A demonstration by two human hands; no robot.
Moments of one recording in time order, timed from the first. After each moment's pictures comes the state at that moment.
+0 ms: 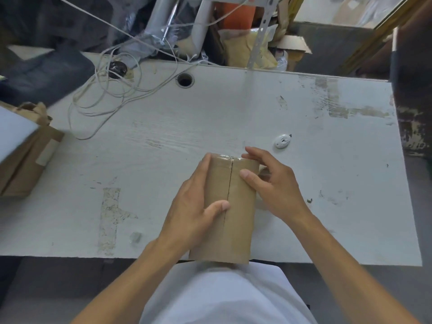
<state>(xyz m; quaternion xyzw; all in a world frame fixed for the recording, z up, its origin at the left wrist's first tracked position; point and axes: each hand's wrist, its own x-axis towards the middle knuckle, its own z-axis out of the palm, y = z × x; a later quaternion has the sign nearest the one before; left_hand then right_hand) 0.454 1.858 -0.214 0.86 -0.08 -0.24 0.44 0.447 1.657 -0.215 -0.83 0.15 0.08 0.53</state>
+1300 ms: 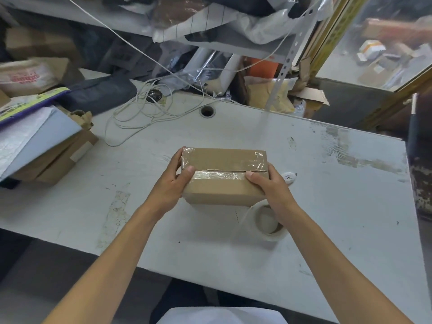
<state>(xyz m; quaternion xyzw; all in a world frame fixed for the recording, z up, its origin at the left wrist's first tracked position) 0.508 1.878 -0.234 0.76 0.08 -0.20 0.61 0.498 1.626 -0.236 -0.68 0.20 0.17 0.68</state>
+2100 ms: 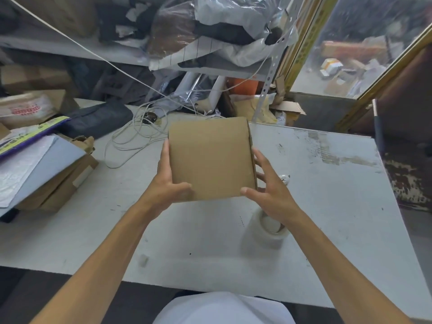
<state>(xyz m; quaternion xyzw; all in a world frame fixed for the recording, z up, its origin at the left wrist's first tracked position) 0.521 1.920 -0.206 0.75 -0.02 -0.22 0.63 0.468 1.656 -0.194 -0.82 0.04 0.10 0.56</state>
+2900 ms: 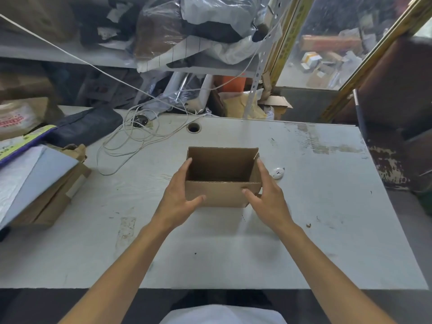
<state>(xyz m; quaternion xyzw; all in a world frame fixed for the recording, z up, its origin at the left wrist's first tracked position) 0.508 1.914 -0.245 0.84 -0.10 -0.15 0.51 0.447 1.676 -0.230 -0.90 0.16 0.01 0.42</state>
